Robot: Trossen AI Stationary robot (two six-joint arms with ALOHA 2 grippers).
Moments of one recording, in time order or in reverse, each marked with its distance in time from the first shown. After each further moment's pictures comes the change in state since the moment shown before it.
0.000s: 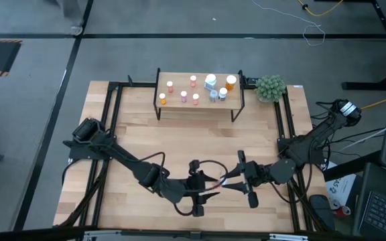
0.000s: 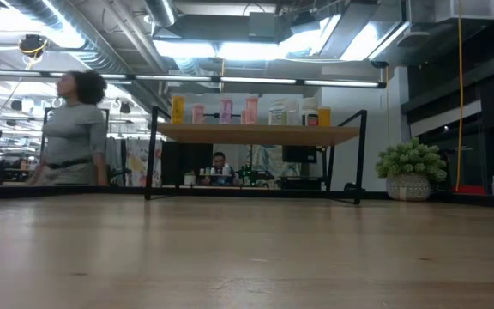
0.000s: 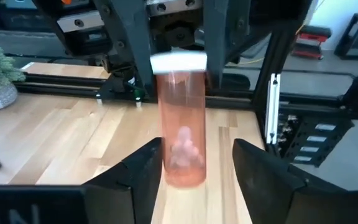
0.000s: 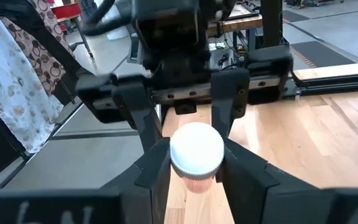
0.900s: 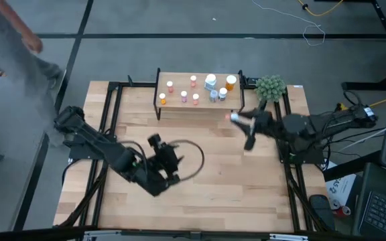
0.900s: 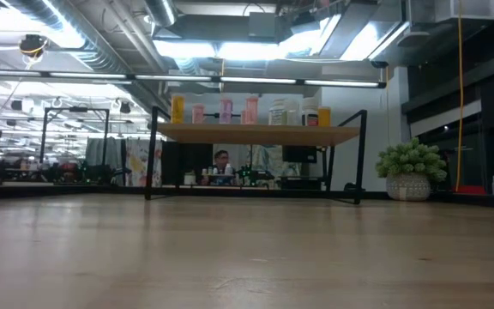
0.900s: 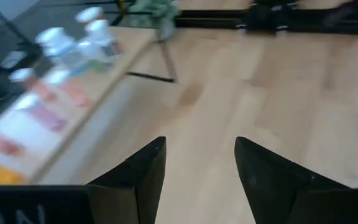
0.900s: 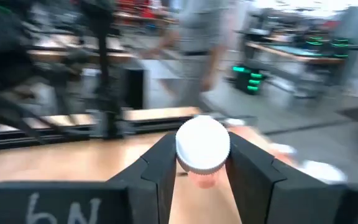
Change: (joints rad) left arm -0.044 -0.259 0.000 -0.869 -0.369 -0.348; right arm -0.359 -0.324 0.001 -0.200 0.156 -0.324
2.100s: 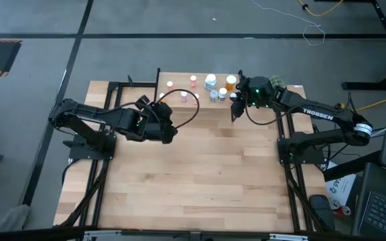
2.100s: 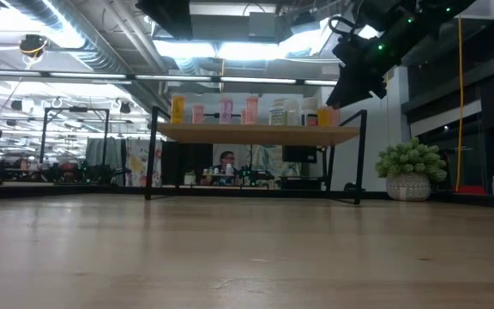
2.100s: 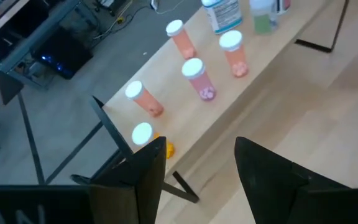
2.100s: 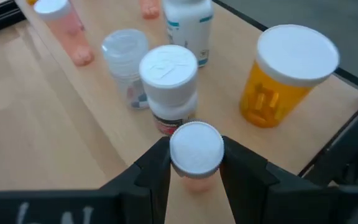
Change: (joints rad) left arm 0.399 -0.137 0.000 -0.353 0.022 -0.018; right arm -0.837 0.216 0.000 -0.361 -0.564 0.164
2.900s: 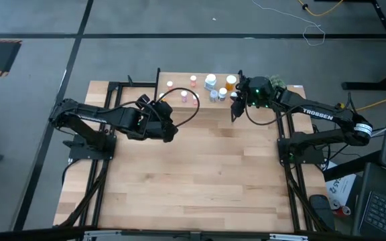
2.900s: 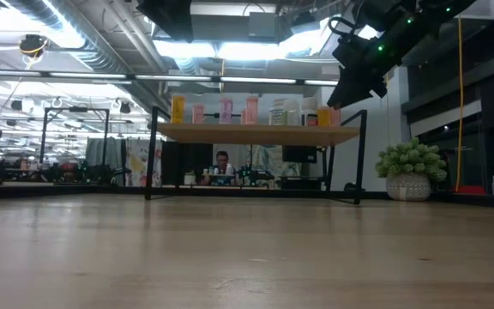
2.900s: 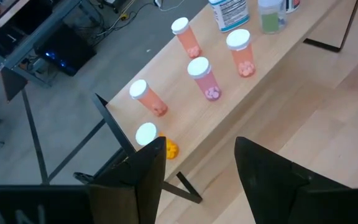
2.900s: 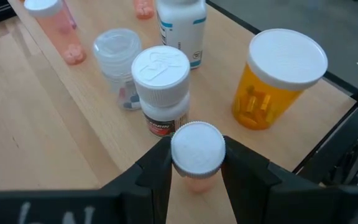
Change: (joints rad) left arm 0.023 0.000 0.000 0.000 0.000 0.002; right arm 0.000 0.001 0.000 -0.001 0.038 -0.028
